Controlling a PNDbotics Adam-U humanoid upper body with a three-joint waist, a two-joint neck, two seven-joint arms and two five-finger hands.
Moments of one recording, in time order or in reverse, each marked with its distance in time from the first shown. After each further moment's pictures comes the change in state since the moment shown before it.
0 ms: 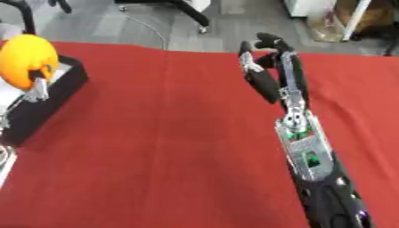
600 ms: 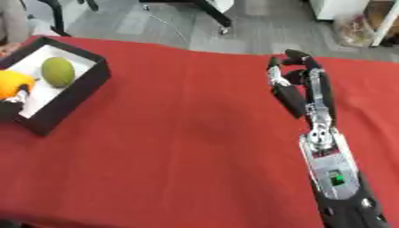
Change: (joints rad) left arm -0.031 0.138 0.118 0.308 0.003 0.407 -0.359; right arm 0.035 0.001 -0.006 0.026 -0.002 0.000 -0.005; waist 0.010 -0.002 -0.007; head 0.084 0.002
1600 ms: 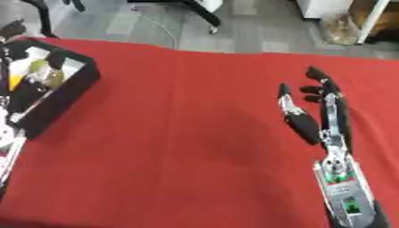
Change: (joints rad) left arm 0.090 -0.281 -0.156 -0.461 0.471 -0.461 0.153; right arm 0.209 -0.045 0.000 -0.042 0.093 -0.143 -0.075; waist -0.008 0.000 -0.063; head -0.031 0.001
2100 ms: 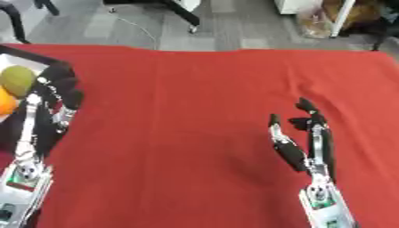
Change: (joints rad) left arm 0.028 -0.069 -0.099 0.075 0.073 -0.095 -0.084; right arm 0.072 0.038 0.000 0.045 -0.010 -0.049 -0.092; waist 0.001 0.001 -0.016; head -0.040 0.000
